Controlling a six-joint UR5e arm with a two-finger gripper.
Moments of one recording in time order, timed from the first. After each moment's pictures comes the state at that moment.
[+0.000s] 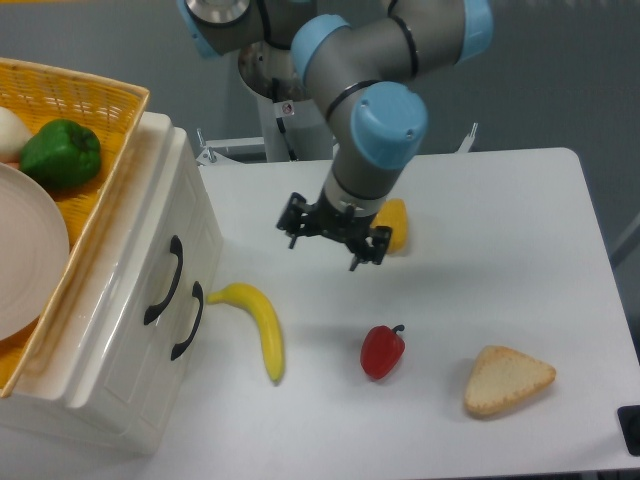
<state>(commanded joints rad) 2.41 -1.81 -1.57 -1.42 1.29 0.73</state>
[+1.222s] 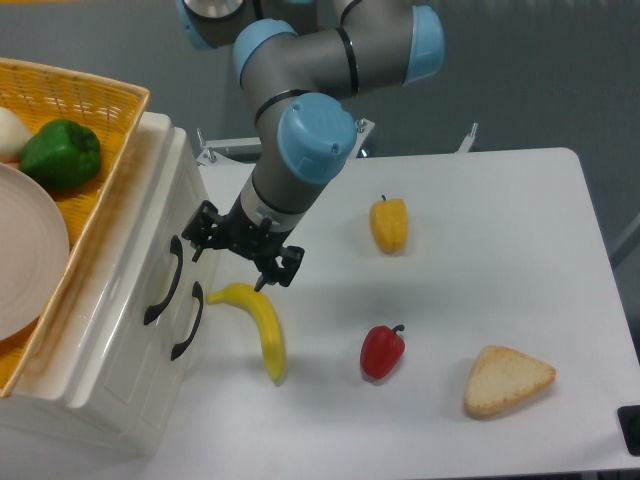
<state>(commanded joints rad) 2.32 -1.86 -1.49 -1.42 1.11 0.58</state>
